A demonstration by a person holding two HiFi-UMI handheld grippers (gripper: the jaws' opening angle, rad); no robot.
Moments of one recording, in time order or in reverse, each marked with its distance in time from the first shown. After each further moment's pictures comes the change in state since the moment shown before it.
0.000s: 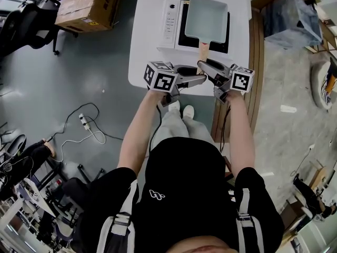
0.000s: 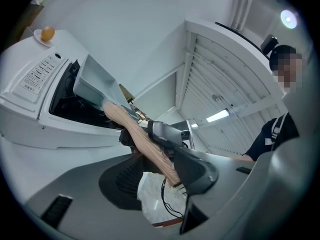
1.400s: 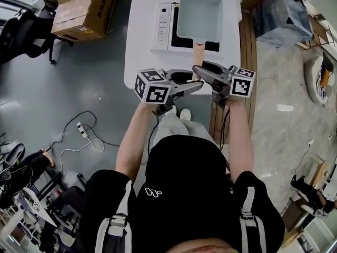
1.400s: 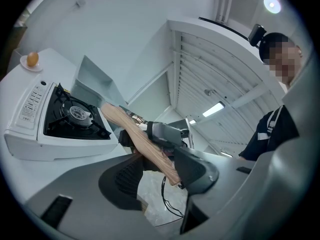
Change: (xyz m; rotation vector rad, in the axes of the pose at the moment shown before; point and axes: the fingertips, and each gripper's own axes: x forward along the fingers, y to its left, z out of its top) left arm -0.020 -0.066 0.014 0.130 -0.019 0.003; right arm -0.009 0.073 0.010 -0.123 0.006 0.036
